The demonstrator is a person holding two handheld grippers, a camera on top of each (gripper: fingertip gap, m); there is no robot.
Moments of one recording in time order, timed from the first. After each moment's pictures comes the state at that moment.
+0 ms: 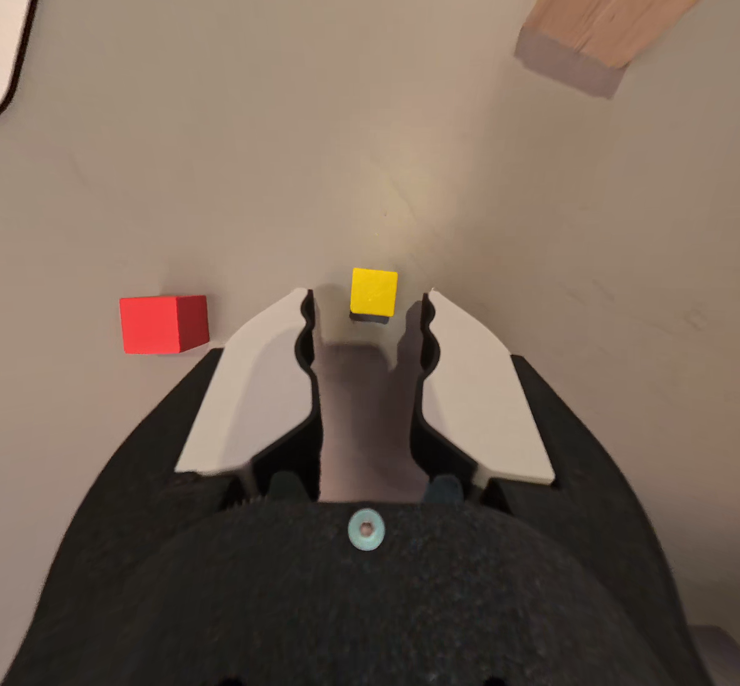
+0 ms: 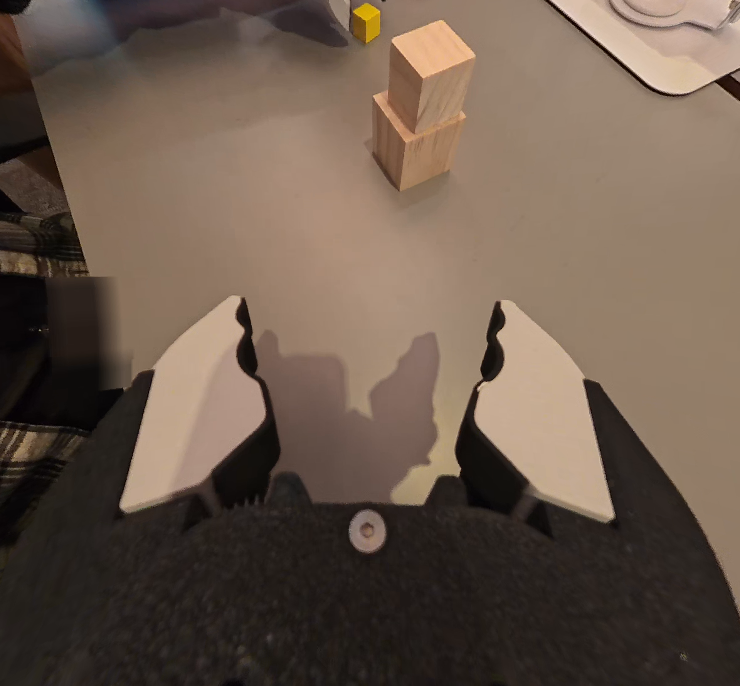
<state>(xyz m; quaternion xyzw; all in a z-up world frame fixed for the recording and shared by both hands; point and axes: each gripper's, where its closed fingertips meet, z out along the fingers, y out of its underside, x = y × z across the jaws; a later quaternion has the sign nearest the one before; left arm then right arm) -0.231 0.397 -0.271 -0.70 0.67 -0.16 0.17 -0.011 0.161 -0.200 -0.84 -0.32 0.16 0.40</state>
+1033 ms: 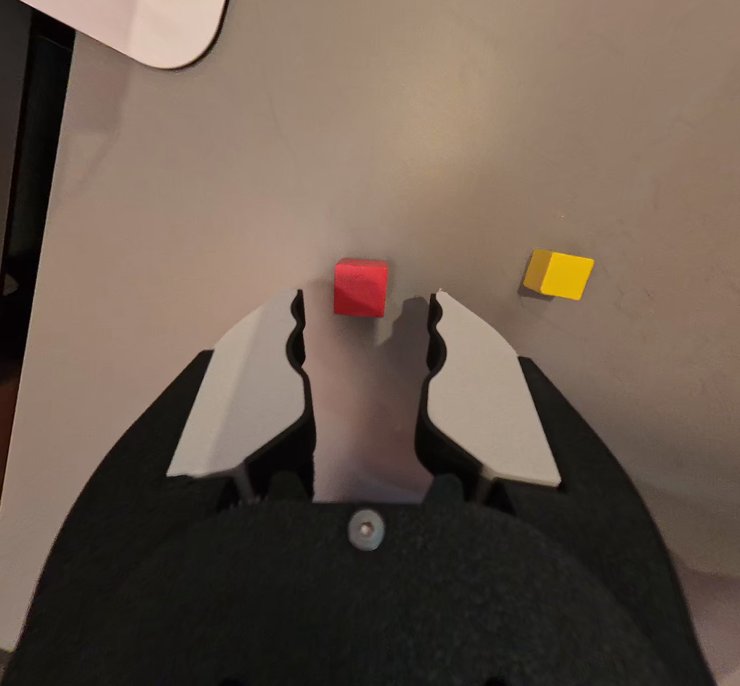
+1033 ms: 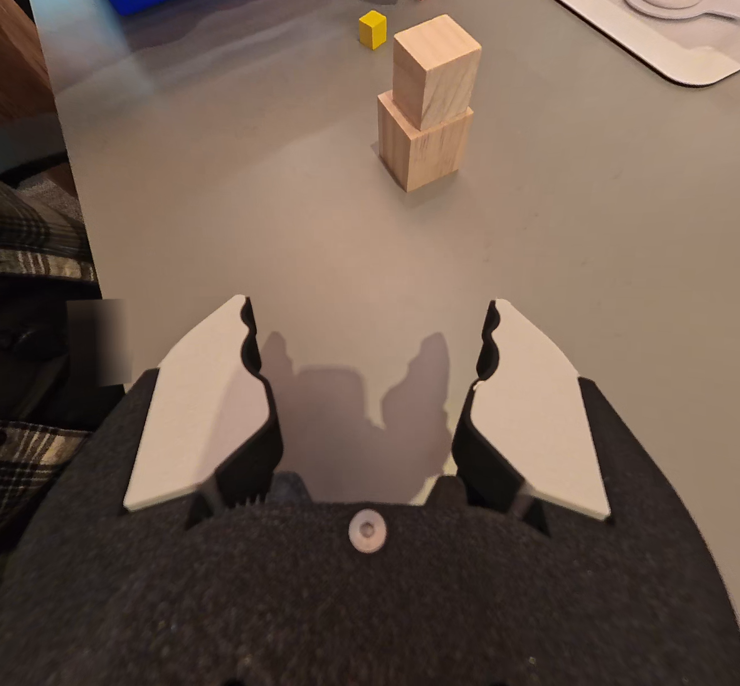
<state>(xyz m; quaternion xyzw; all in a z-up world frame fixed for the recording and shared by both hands) -0.249 0.489 -0.255 -0.74 0.66 -0.08 0.12 -0.012 0.162 -0.208 -0.84 -0.31 0.19 0.41</state>
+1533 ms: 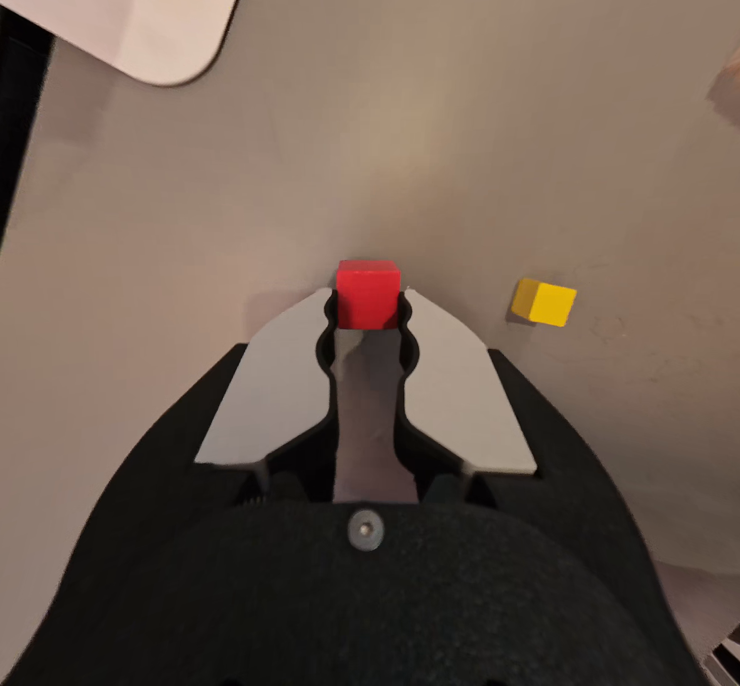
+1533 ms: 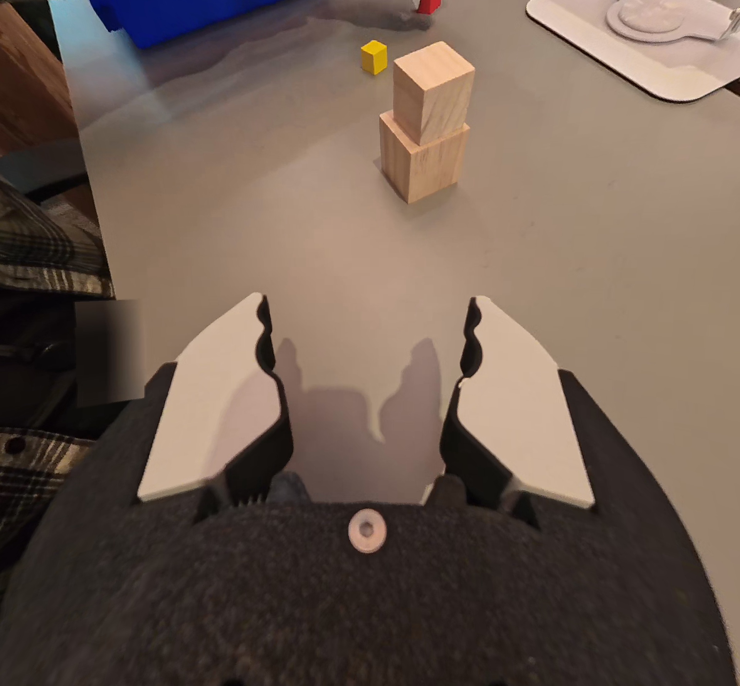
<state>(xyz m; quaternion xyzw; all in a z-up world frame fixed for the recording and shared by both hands) -0.236 0.490 -0.260 -0.75 0.64 -0.13 0.10 -0.011 0.158 -0.201 -0.83 -0.30 0.20 0.43</state>
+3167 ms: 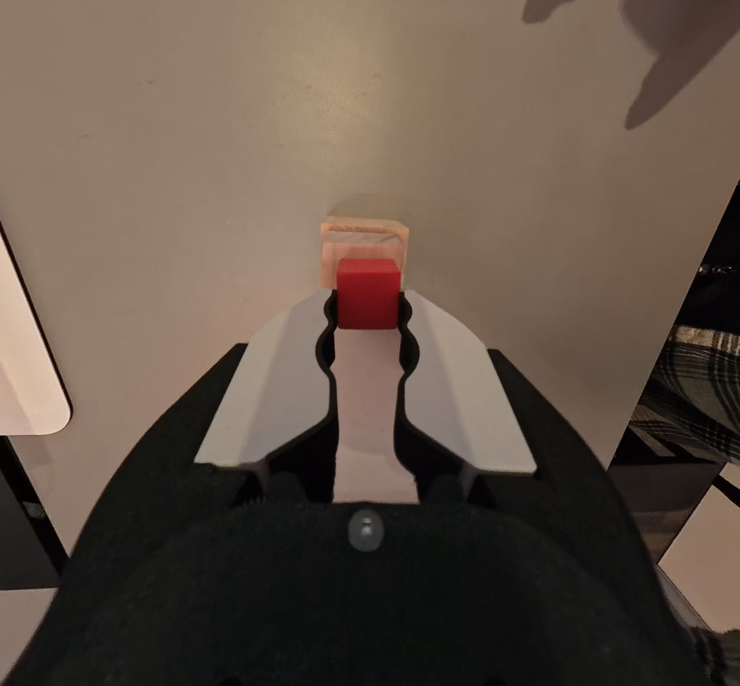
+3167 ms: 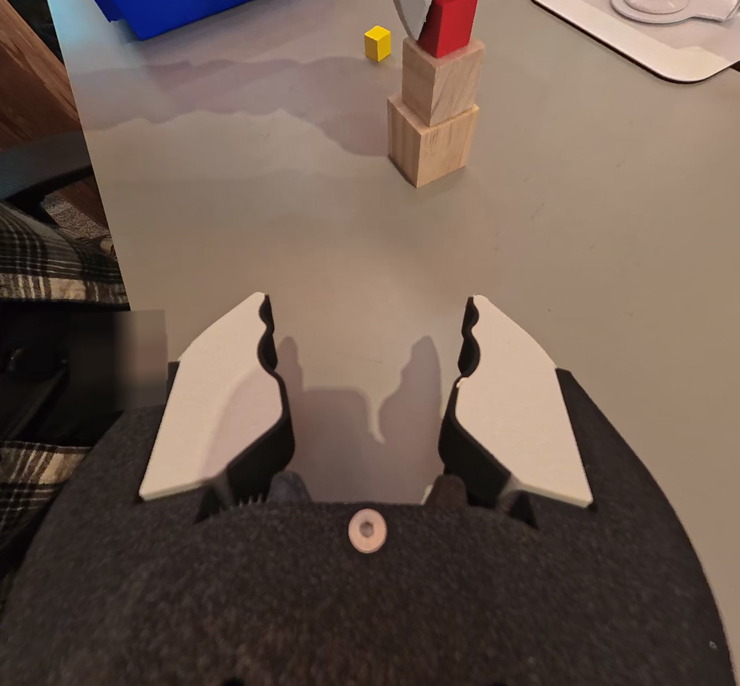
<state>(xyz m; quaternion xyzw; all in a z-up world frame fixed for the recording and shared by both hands) -0.092 0.300 -0.192 -0.60 0.79 -0.09 0.03 -0.011 0.144 -0.206 -0.83 -0.30 0.20 0.43</state>
